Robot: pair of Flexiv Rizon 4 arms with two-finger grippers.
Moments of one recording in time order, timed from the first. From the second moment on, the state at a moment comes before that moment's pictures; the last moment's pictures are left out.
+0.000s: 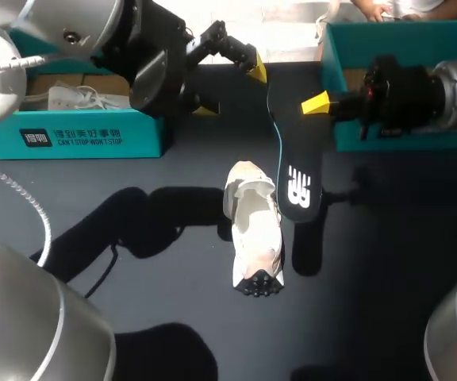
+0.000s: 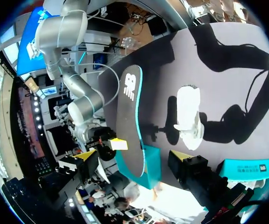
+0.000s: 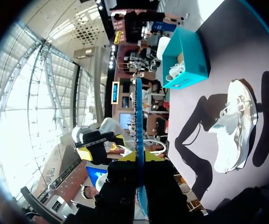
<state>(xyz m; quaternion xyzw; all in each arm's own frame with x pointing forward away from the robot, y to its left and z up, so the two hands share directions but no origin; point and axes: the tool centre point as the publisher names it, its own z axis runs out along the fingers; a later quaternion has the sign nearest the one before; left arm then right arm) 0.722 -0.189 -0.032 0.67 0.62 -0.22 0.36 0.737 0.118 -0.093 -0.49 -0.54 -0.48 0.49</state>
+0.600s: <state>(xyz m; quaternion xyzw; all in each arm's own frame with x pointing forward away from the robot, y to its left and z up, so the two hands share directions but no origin) 0.743 -0.197 -0.047 0.62 0.59 -0.29 0.43 0.730 0.123 -0.080 -0.47 -0.53 -0.50 0.49</state>
